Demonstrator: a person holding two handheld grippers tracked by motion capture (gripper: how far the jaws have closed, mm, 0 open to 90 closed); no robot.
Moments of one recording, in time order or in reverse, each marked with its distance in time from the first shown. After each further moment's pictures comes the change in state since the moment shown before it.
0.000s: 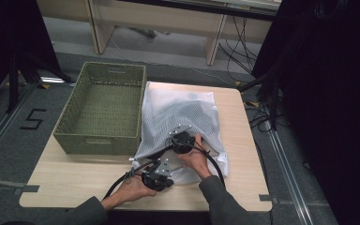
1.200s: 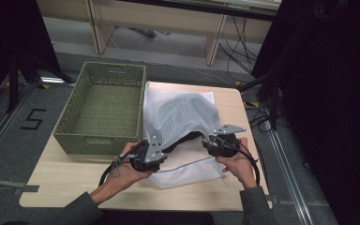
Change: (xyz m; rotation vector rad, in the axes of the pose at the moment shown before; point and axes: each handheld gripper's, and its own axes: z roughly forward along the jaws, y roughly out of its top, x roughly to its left) left arm 0.027 0.031 -0.070 -0.108 0.465 0.093; right arm -0.056 -0.045 -0.131 -0.120 0.012 0.103
